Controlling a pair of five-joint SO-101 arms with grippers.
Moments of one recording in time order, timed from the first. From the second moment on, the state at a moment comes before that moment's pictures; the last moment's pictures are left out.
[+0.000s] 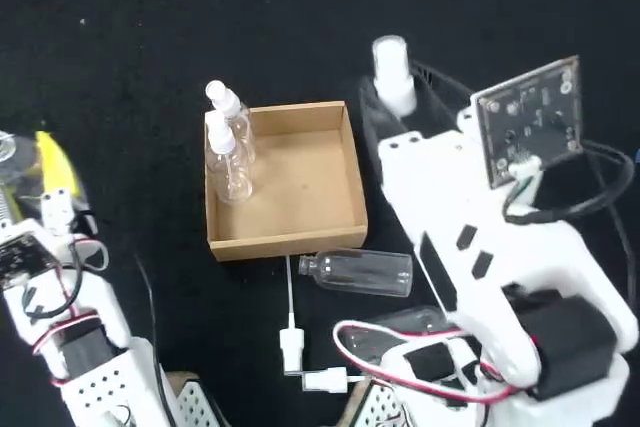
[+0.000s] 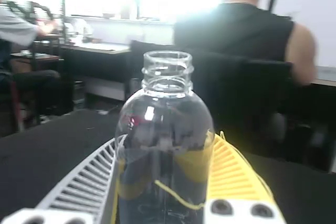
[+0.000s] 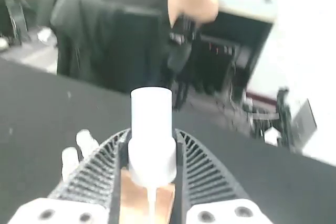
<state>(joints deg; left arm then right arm) -34.1 -103.5 96.5 5.8 1.1 -16.6 -50.9 -0.2 72.1 5.2</state>
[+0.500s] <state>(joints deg) -15.8 -103.5 96.5 5.8 1.1 -20.7 -50.4 0.4 58.3 5.1</state>
